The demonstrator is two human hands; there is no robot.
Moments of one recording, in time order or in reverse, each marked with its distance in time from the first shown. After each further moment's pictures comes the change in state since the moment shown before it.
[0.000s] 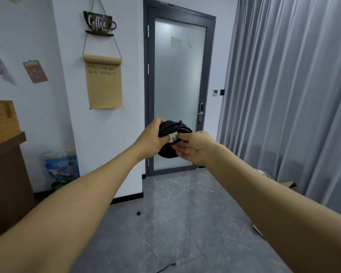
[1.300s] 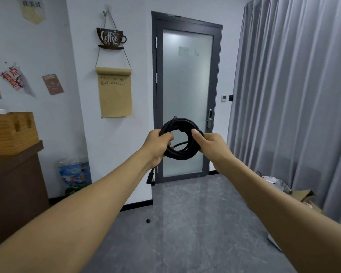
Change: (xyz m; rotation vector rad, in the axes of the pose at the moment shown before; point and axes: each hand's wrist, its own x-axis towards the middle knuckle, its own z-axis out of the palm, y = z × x) left_hand -0.001 0.021 0.001 -0.637 0.145 -0.348; right_hand 0.009 0.004 -0.028 -0.474 0.126 -0.471
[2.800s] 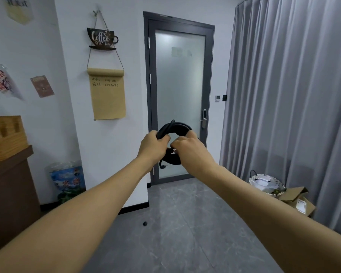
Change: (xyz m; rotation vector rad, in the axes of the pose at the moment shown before) left_hand 0.011 -0.007 0.000 0.424 0.114 0.159; right_hand 0.001 -0.005 0.030 -0.991 -0.047 -0.633
